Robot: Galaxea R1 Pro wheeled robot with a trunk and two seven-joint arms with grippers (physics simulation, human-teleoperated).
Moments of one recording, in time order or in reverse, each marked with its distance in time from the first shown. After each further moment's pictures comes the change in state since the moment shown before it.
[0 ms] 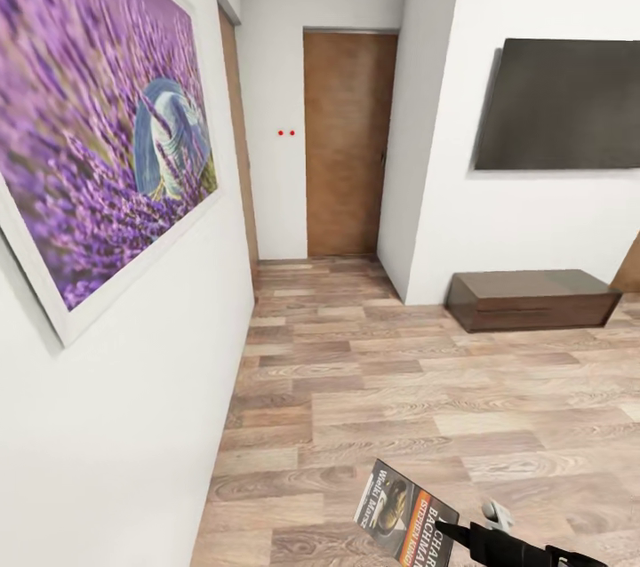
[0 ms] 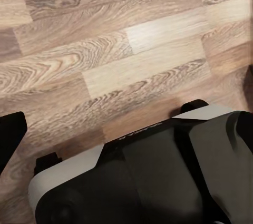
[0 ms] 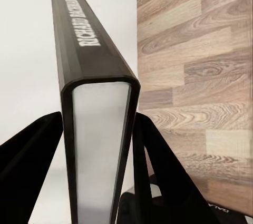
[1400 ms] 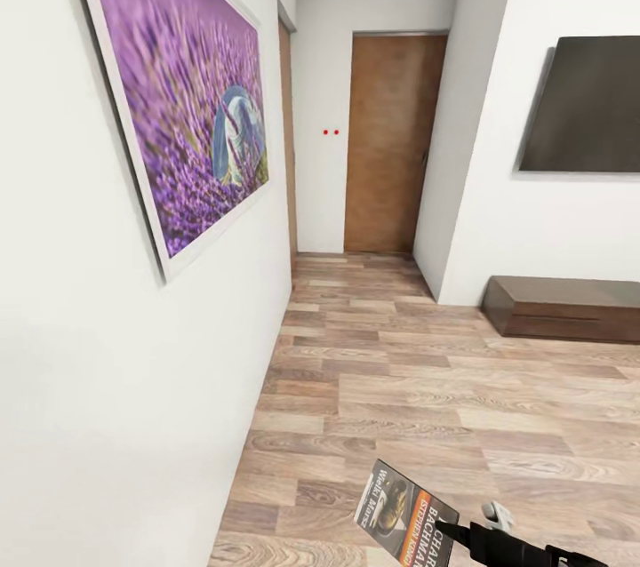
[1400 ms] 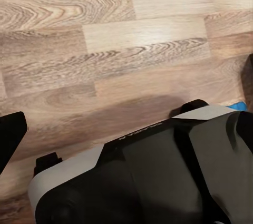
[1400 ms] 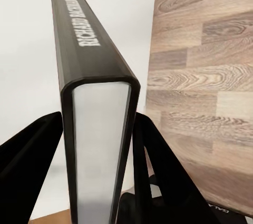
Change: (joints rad) left arm 0.000 0.000 0.000 0.000 0.000 0.000 0.000; right arm 0.000 0.000 -0.001 0.000 0.000 0.000 0.000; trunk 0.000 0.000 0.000
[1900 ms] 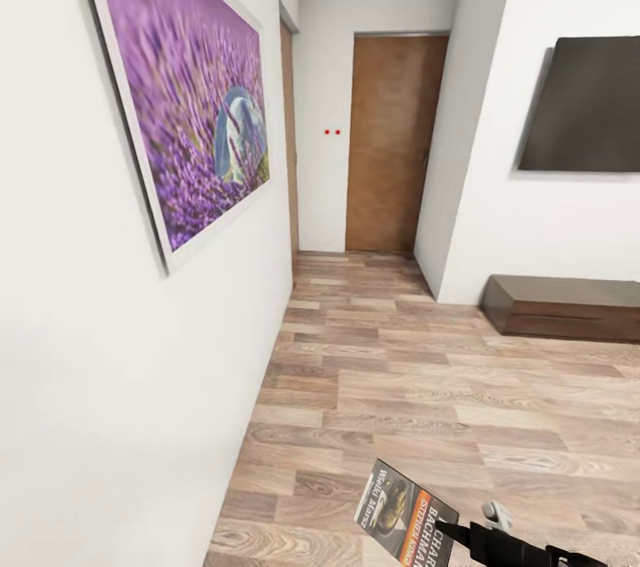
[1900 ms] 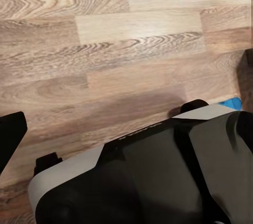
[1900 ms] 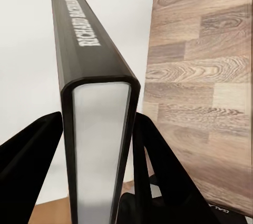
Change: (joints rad) left arm 0.000 0.000 0.000 0.000 0.000 0.000 0.000; right arm 0.000 0.000 -0.001 0.000 0.000 0.000 0.000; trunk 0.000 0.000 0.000
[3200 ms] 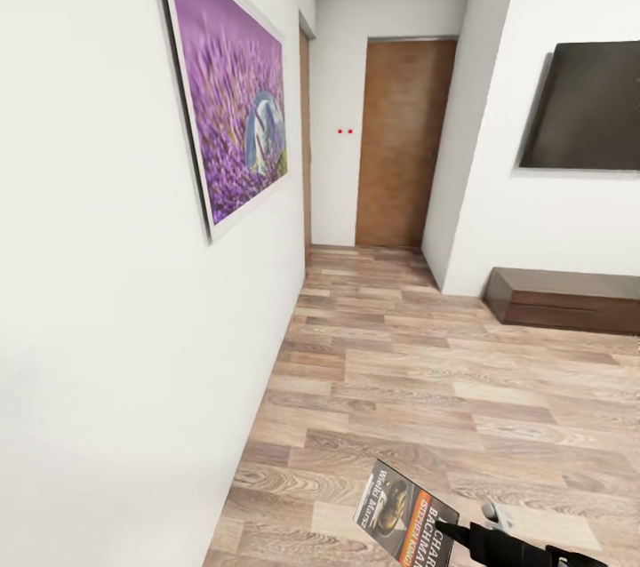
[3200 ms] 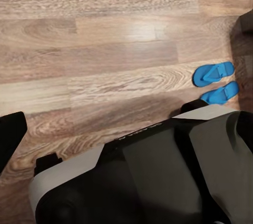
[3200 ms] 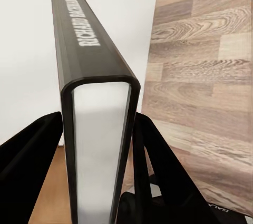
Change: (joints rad) left arm 0.000 0.000 0.000 0.000 0.000 0.000 0.000; right arm 0.000 0.000 0.002 0.000 0.000 0.000 0.000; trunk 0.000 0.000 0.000
